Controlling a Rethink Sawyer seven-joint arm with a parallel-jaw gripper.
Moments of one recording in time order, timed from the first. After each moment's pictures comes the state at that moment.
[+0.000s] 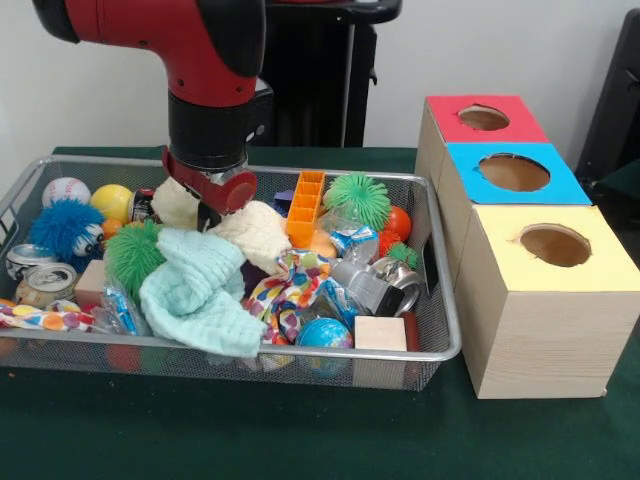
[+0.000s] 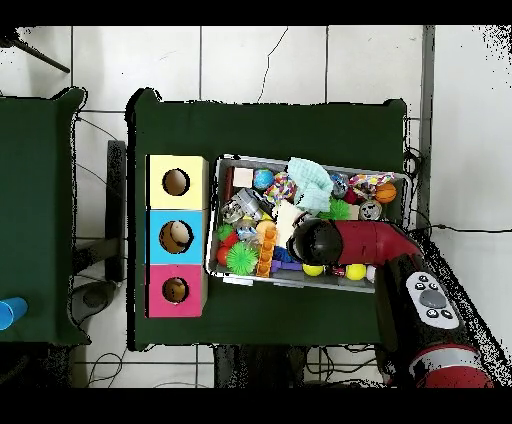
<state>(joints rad) -0.54 -0.53 0.16 1.61 -0.52 0.50 2.56</state>
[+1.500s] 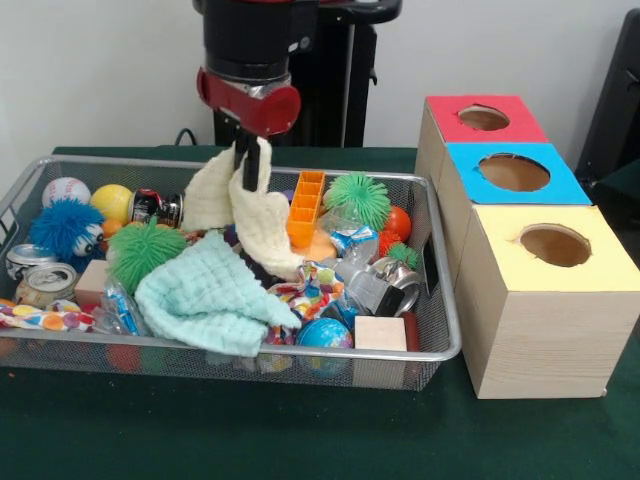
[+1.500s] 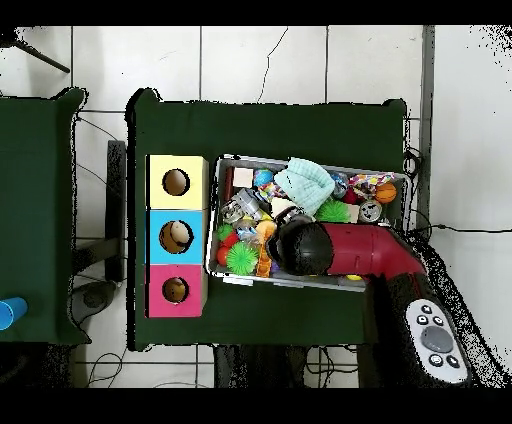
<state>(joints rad) -0.48 -0.76 0.18 1.75 -0.38 0.53 2.56</state>
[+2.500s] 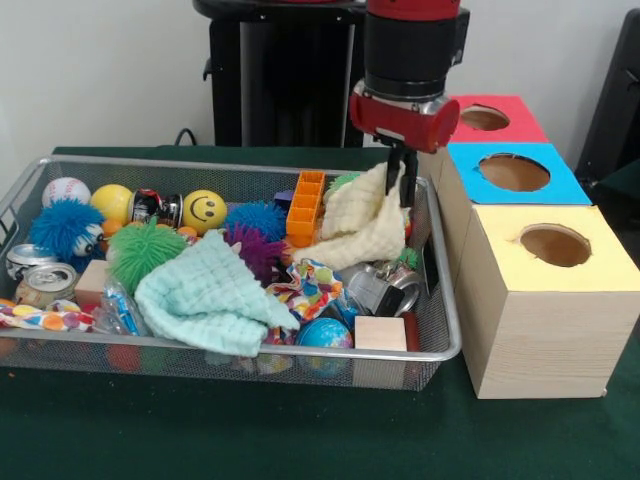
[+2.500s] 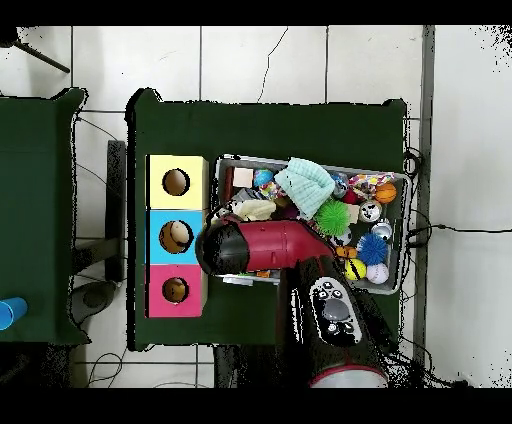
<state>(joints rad) -0.25 -0.70 0.15 1.78 -0.25 0.41 2.56</state>
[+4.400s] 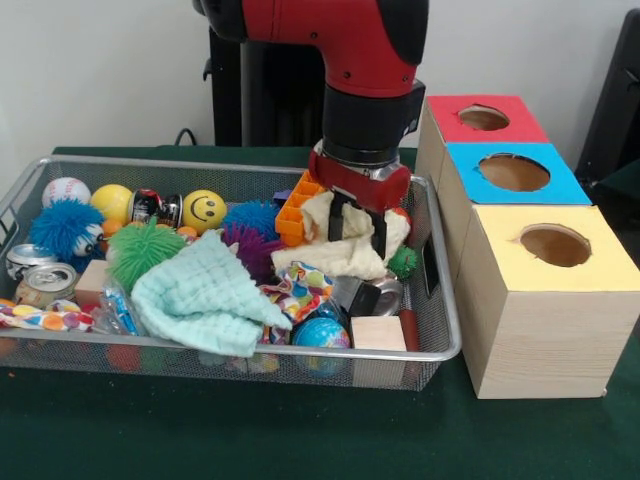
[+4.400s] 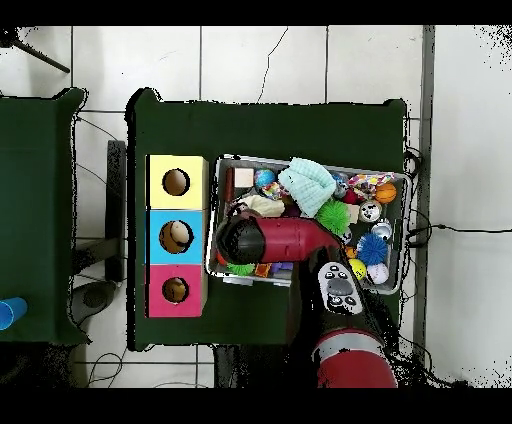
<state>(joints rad) -0.25 -0.55 0.06 1.68 -0.25 0.34 2.56</state>
